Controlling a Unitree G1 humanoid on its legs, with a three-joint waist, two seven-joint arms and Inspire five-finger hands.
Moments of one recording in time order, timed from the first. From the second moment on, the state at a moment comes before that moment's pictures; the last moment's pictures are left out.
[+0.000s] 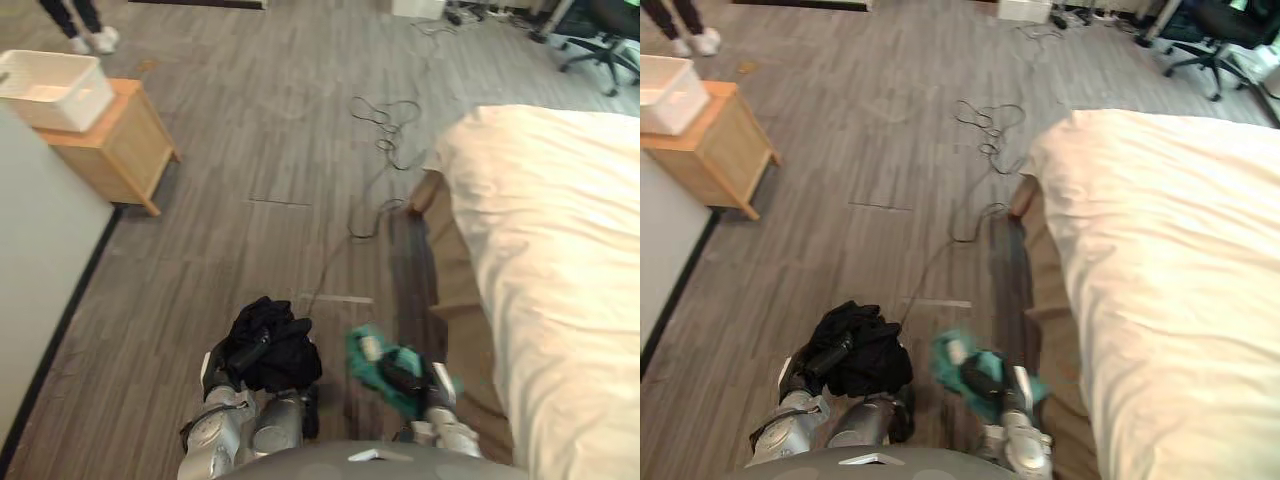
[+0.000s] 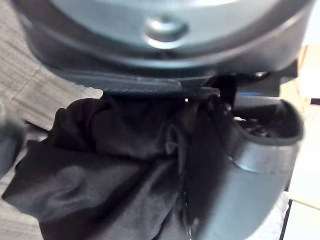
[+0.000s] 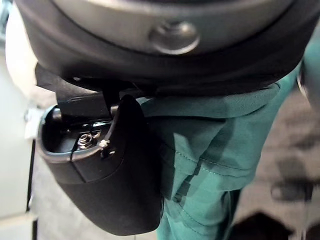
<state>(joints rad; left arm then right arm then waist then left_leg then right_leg) 0.33 0.00 0.05 0.32 -0.34 -0.03 0.10 0.39 0.01 0.13 0.34 0.12 -0.04 -0.04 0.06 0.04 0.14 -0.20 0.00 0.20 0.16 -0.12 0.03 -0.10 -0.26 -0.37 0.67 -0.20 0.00</state>
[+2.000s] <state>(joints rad) 0.17 -0.03 -0.28 0.54 -0.48 -0.03 0.20 0.22 -0.12 0.14 0.49 -0.07 0.01 -0.19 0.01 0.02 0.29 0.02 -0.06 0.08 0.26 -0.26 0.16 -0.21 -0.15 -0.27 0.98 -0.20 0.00</state>
